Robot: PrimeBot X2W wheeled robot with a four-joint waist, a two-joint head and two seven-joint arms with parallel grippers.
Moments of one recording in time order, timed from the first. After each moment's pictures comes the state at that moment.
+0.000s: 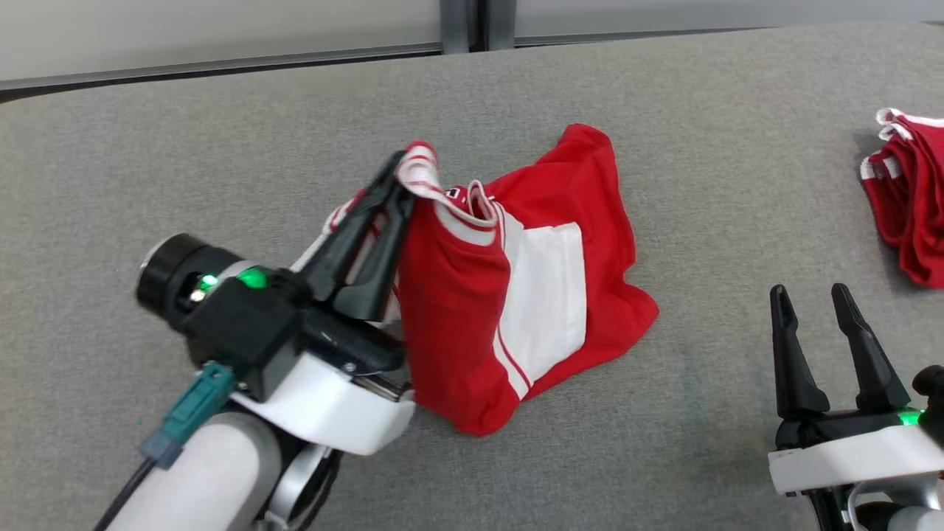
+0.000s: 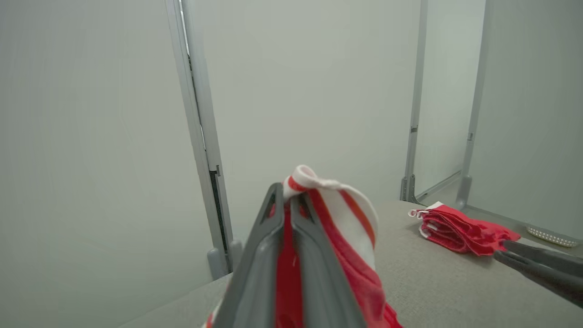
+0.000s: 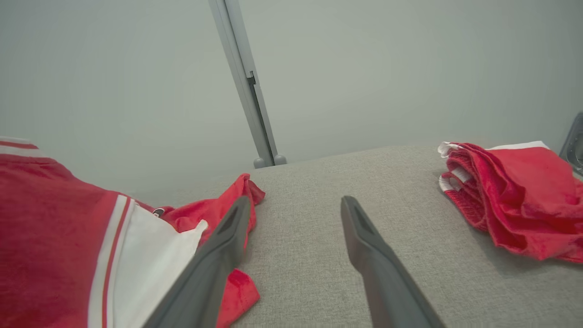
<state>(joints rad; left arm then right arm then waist) -0.40 0.41 -0.55 -0.40 -0.41 0.23 0.00 0.01 -0.06 0.00 -0.16 0.29 0.13 0.00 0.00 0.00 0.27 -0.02</state>
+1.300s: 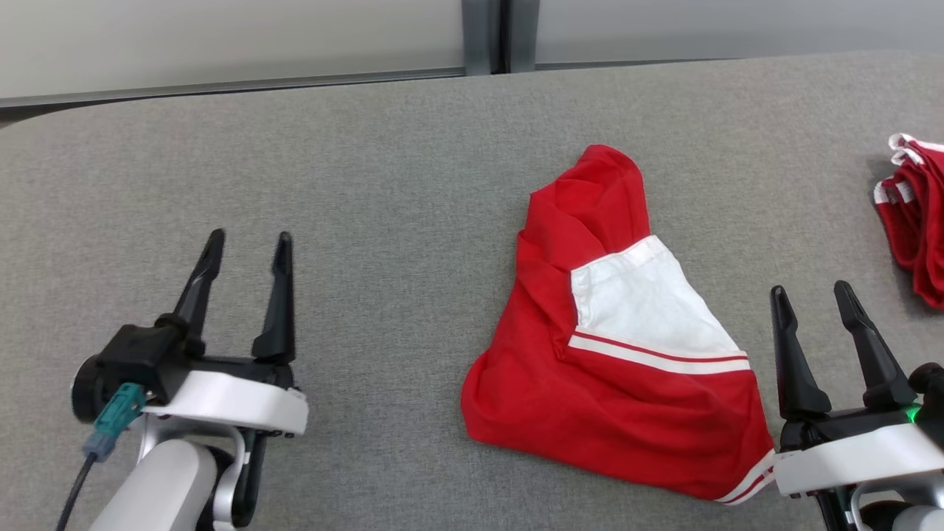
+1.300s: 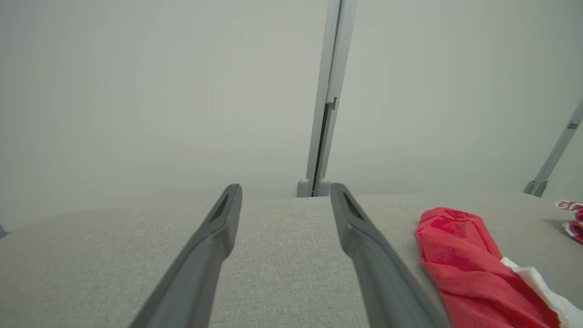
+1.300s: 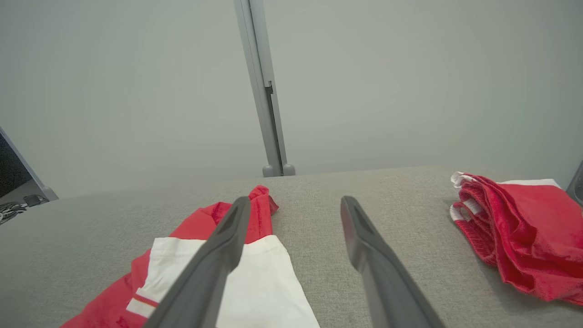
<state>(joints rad) -0.28 0.36 -0.45 0.03 -0.56 0.26 -0.26 0.00 -0.09 0.01 -0.16 0.24 0.13 0.00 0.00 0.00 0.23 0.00</state>
